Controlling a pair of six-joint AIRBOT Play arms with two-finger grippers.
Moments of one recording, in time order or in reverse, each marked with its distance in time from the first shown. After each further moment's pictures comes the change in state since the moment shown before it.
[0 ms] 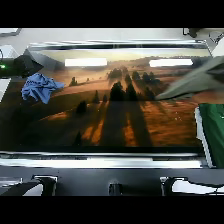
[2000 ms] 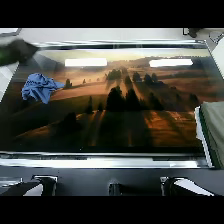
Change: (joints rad) left arm -0.038 -0.005 0.055 -0.060 0.237 0.067; right arm -0.575 0.193 -0.217 -0.294 -0.117 0.005
